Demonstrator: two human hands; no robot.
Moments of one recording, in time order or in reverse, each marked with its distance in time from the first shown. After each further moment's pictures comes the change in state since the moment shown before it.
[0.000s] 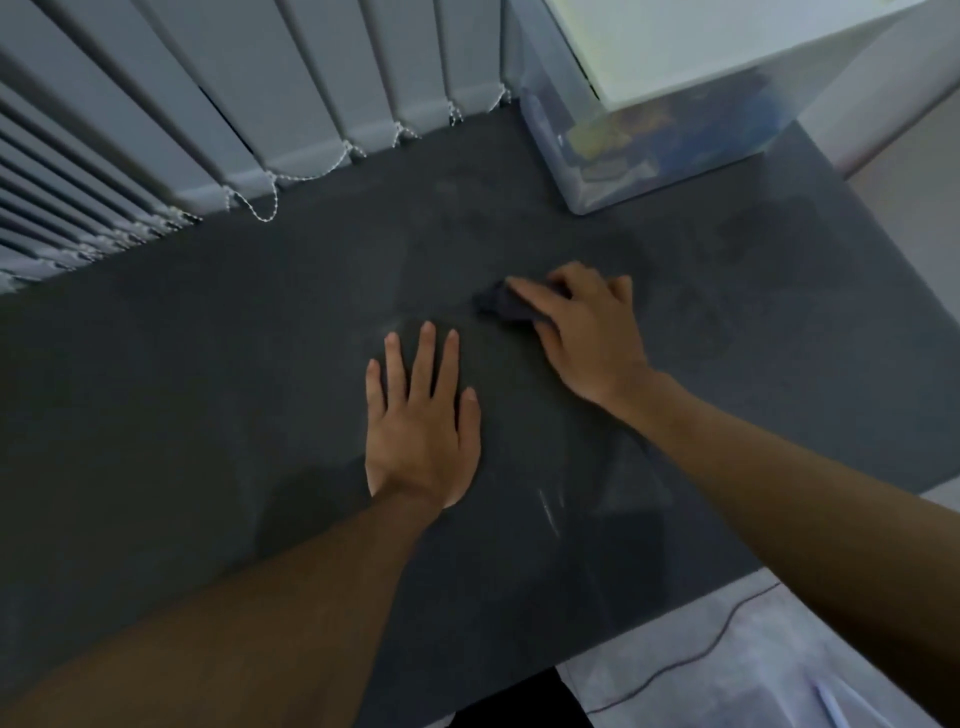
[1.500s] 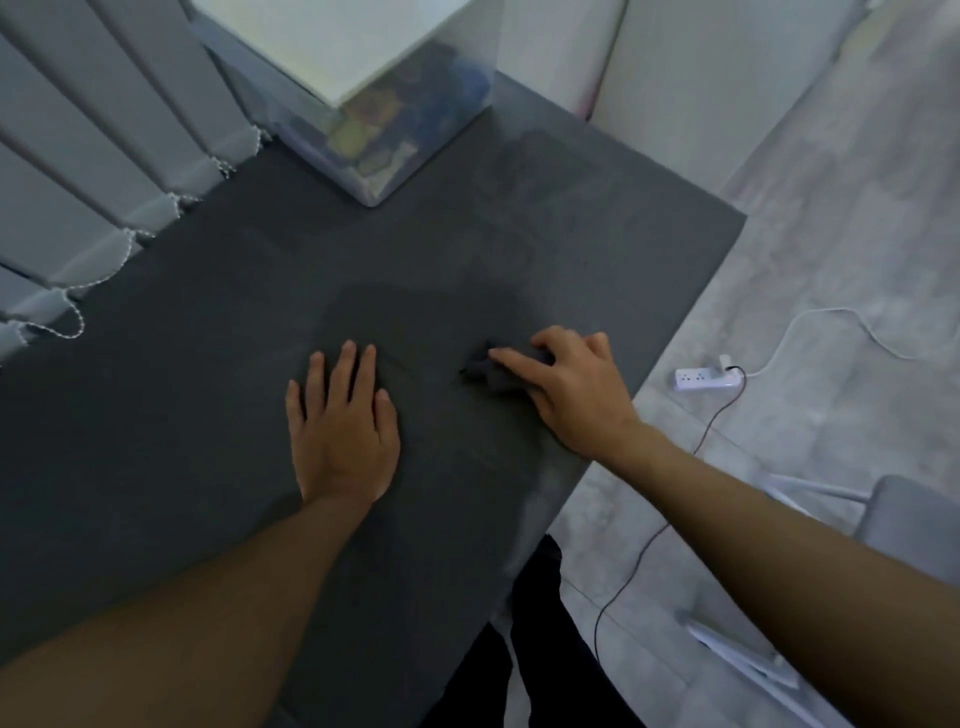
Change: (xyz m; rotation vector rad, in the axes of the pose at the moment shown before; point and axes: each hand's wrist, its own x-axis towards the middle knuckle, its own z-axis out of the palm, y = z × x) left_hand -0.004 0.001 -0.004 -0.089 0.045 0.353; right_hand -0.190 -0.017 -0.038 -0.138 0.146 0.364
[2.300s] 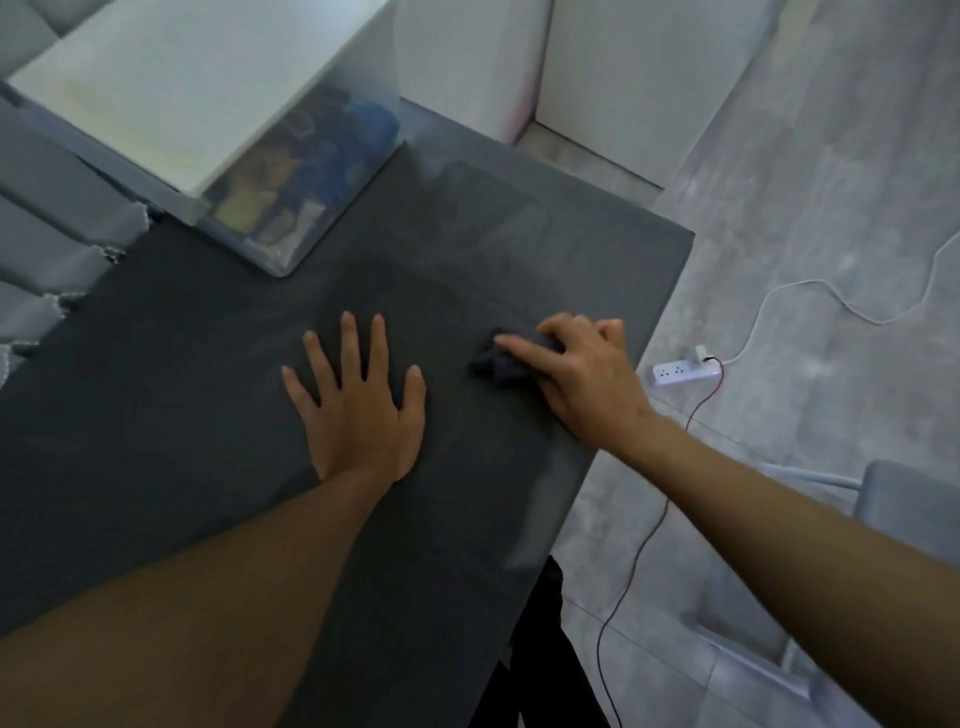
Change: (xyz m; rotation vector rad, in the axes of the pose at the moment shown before) left_hand 0.099 0.097 0.014 0.148 -0.080 0.037; right_hand 0.035 0.090 -0.005 -0.054 0.090 0.104
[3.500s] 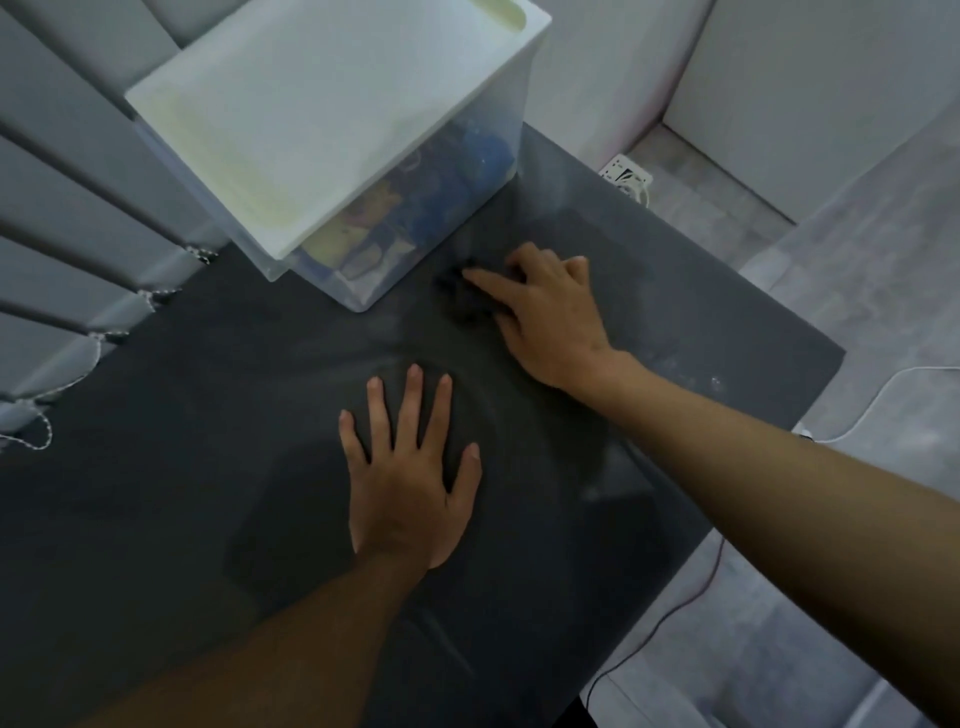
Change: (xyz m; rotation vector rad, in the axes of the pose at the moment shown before) left_hand 0.003 -0.001 -0.010 0.031 -0.047 0.034; right_hand 0.185 -0.019 0.060 0.180 -0.161 -0.108
